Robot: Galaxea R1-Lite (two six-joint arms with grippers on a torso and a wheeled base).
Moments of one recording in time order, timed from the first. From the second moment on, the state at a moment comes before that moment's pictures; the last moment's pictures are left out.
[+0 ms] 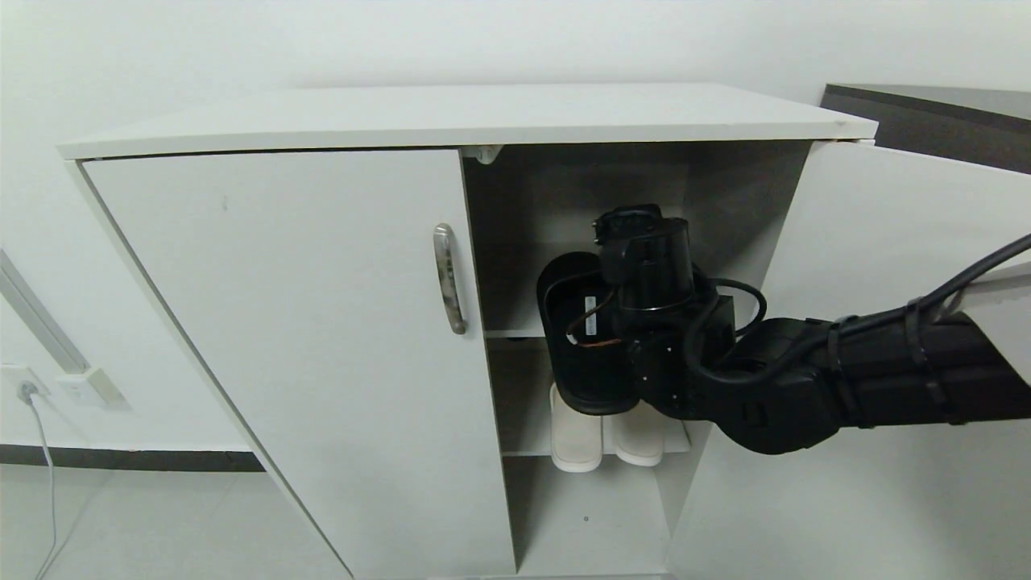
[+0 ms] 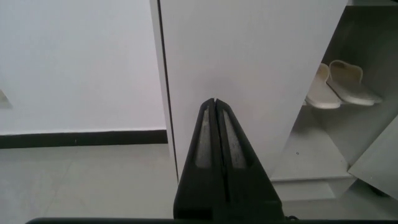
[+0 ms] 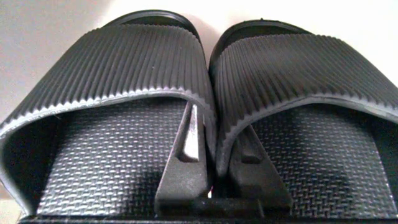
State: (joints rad) left arm 0.00 0.00 0.00 0.00 0.01 0.00; right arm 0.81 2.03 -1.41 -0.41 -0.78 0.13
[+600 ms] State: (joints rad) left arm 0.00 0.00 0.00 0.00 0.01 0.00; right arm 0.73 2.15 -1.69 -0.28 -0.76 0.14
